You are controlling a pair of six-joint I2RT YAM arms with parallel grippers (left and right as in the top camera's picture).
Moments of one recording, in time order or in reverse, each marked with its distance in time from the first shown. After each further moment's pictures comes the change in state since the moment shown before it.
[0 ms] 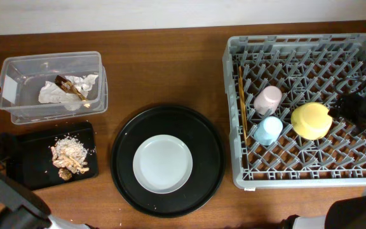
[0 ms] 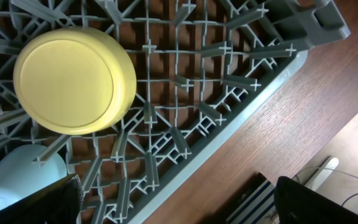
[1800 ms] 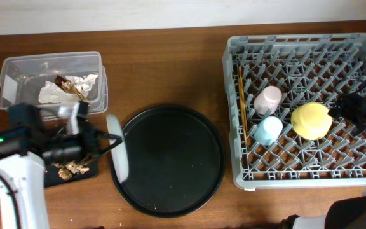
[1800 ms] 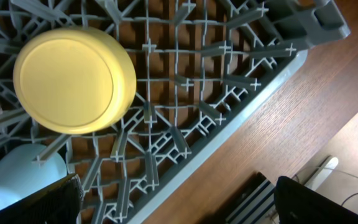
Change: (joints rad) left arm -0.470 -0.530 -0.079 -0.687 1.192 -0.102; right arm 0.001 0.000 0.000 0.000 0.000 0.000
